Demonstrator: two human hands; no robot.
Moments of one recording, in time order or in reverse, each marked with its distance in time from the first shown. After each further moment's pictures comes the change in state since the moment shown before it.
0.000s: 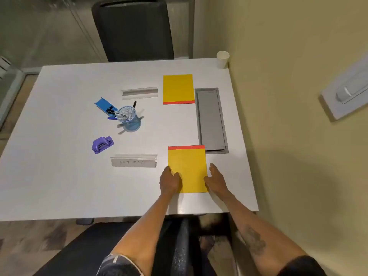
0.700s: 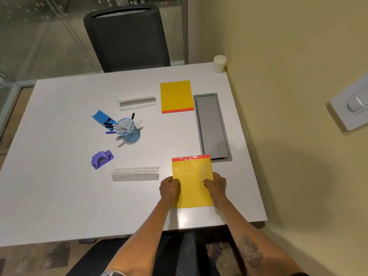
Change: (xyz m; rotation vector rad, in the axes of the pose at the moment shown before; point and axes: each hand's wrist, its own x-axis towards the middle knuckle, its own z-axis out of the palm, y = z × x) left_hand 0.036 0.007 -0.011 -0.286 -0.025 -0.189; right_hand 0.038 -0.015 0.025 0.338 0.254 0.243
